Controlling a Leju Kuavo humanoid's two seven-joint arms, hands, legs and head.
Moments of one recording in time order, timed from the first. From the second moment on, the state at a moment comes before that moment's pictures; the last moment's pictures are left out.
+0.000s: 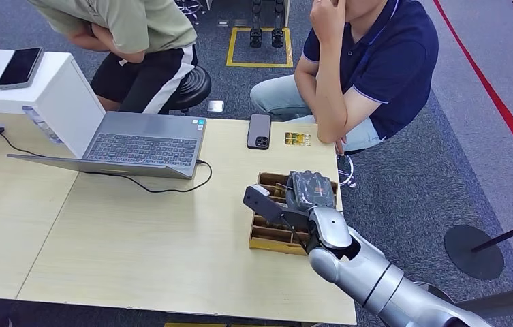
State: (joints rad) left arm -0.10 0.07 -0.98 -0.23 1.31 0.42 -0.13; right arm -0.59 -0.20 0.99 -1.30 0.75 -0.15 0.66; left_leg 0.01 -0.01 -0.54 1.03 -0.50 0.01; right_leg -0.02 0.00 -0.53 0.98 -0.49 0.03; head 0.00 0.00
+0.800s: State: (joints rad) left arm -0.10 0.07 -0.98 -0.23 1.31 0.43 -0.14; right arm -0.59 -0.20 0.97 -1.35 0.56 -0.25 0.55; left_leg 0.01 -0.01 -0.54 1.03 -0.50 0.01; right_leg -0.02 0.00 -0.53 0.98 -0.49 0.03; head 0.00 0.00
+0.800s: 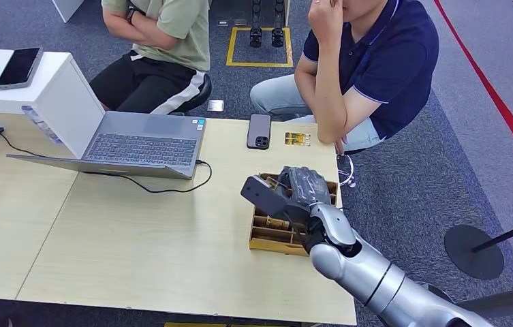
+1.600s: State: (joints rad) left arm -0.11 0.07 -0.98 -0.23 1.28 0.41 -0.14; right arm -0.72 -0.23 0.93 -1.38 0.80 -0.43 0.55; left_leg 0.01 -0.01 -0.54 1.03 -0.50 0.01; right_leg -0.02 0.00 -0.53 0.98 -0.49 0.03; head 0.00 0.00
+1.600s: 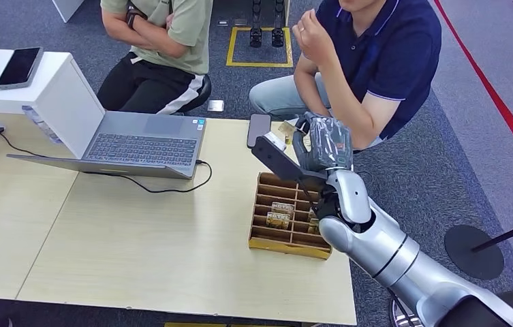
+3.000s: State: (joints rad) left arm -0.12 0.07 -1.02 -0.23 1.26 0.42 -0.14; right arm -0.75 -0.25 0.88 -1.24 0.97 -0.46 0.54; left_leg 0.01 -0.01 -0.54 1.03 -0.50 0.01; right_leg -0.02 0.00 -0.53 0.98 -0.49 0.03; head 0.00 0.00
